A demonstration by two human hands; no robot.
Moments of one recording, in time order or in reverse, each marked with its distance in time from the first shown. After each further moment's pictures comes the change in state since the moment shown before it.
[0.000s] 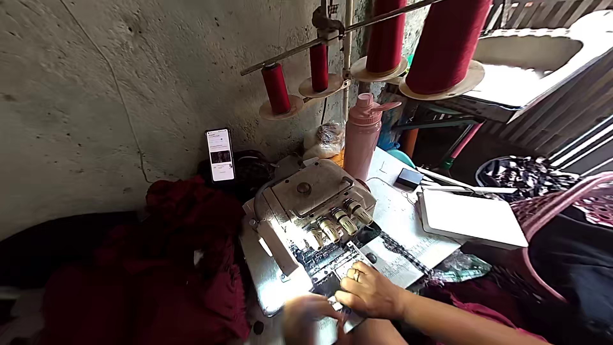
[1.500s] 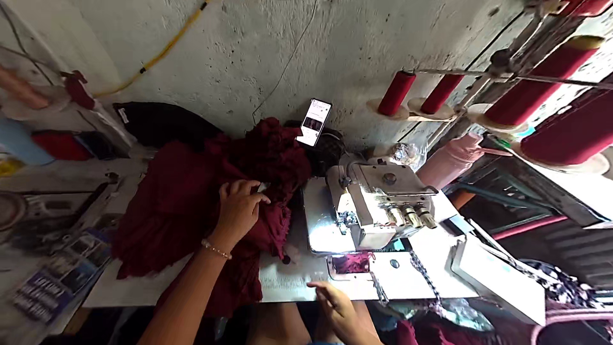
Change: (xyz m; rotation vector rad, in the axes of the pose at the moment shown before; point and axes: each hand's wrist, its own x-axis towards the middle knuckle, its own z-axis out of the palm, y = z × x) left_hand 0.031 -0.088 -0.214 0.776 -0.119 -0.247; right_hand 0.034 -0.127 0.091 0.787 0.186 0.499
